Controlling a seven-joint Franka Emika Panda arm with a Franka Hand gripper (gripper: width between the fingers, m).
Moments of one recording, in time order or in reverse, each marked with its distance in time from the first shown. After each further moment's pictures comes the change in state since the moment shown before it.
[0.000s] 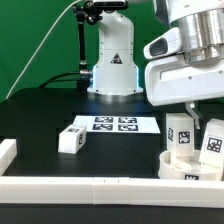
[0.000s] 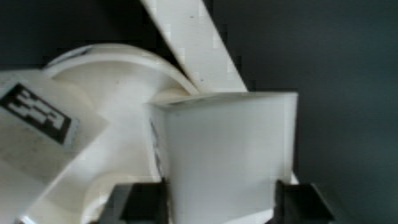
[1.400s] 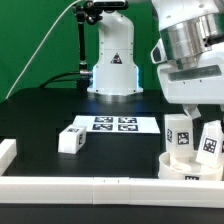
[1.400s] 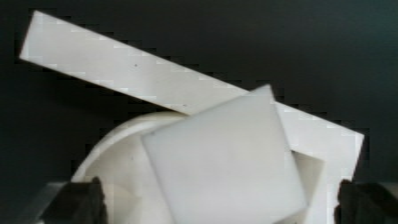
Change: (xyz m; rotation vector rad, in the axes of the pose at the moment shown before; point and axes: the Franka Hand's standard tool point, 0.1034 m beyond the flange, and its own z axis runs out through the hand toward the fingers) arm -0.002 0.004 0.006 0.002 -0.079 0.528
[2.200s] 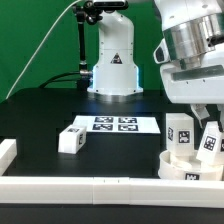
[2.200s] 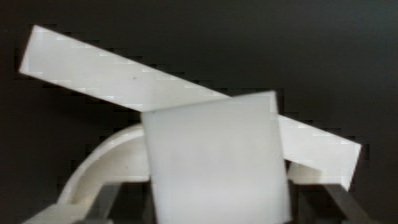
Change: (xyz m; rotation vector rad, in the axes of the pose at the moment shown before) arm -0.004 -0.001 0.000 0.002 -0.002 0.000
